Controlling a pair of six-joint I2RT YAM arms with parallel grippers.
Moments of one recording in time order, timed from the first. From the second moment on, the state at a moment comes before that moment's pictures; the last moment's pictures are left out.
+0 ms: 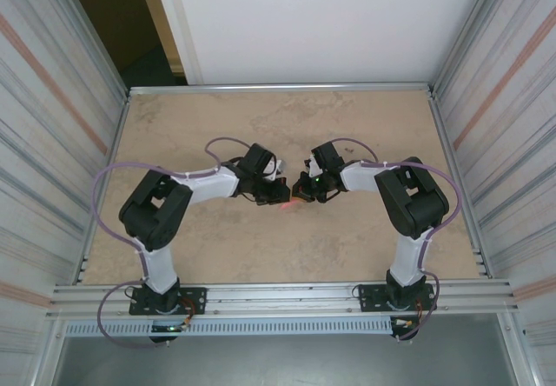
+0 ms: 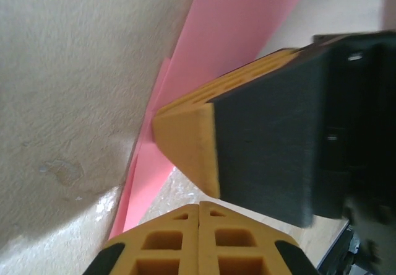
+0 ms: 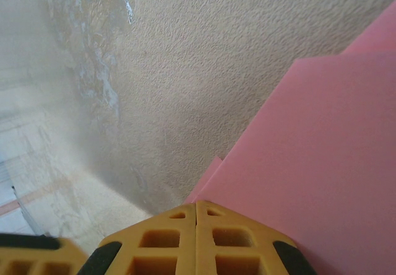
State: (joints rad) left arm -0.66 1.86 1.07 -0.23 0.52 -0.63; right arm 0.50 1.88 0.97 -0.16 -0.53 0.74
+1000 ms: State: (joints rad) left arm -0.63 1.92 1.03 -0.15 0.56 -0.62; right arm 0.49 1.88 0.97 -0.16 -0.54 0.70
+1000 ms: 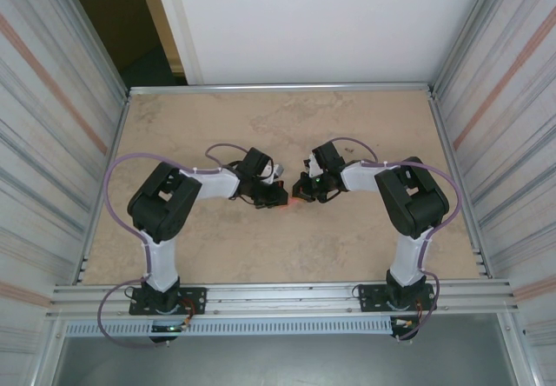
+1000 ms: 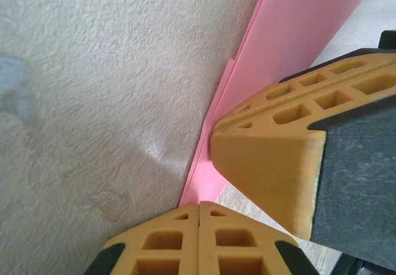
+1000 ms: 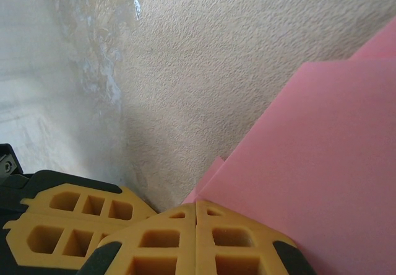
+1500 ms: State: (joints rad) left arm -0.62 1.81 1.00 -0.43 0.50 -0.40; right arm 0.49 1.88 0.97 -0.16 -0.55 0.70
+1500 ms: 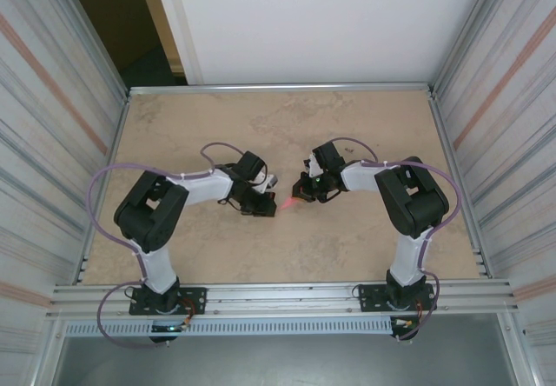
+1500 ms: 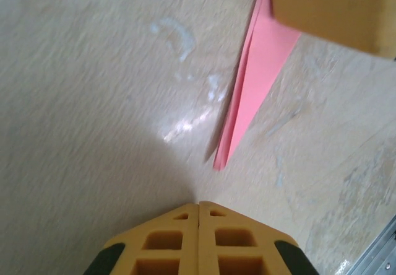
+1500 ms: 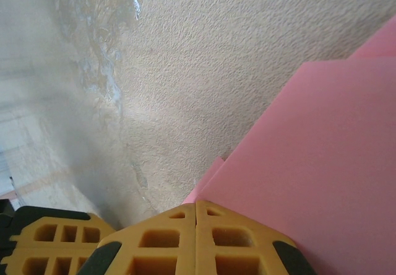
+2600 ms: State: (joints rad) left arm -0.65 1.93 1.03 -0.13 0.55 -0.63; right arm 0.47 1.87 0.99 -0.23 -0.53 0.68
